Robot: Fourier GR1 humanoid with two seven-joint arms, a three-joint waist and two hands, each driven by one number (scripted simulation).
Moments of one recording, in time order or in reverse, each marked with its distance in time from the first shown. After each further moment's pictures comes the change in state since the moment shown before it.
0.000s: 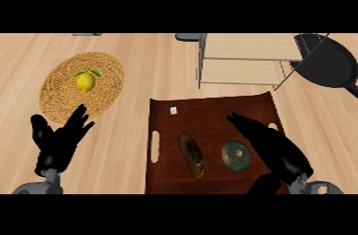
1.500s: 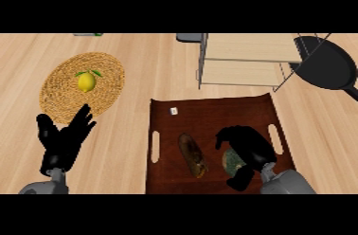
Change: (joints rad) left arm -0.004 -0.063 0.036 -0.015 -0.065 -0.023 0.021; right arm -0.048 0.135 0.021 0.388 0.350 -0.113 -0.384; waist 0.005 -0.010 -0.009
